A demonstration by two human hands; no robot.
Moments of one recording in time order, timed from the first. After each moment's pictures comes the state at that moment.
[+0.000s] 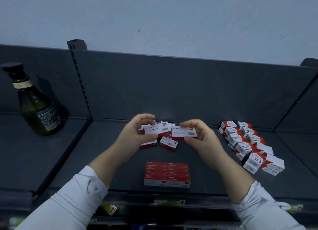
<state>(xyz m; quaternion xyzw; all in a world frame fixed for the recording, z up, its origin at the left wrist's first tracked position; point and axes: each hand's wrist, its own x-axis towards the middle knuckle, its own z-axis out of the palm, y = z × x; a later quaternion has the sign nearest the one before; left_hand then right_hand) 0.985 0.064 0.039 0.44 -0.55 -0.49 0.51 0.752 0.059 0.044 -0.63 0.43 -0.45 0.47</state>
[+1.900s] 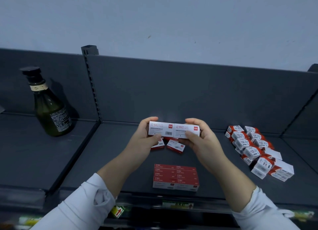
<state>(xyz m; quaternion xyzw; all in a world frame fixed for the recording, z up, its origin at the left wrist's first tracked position) 0.984 0.084 0.041 0.48 -0.52 -0.49 0.51 0.788 0.064 0.046 -0.56 0.43 -0.50 0.50</state>
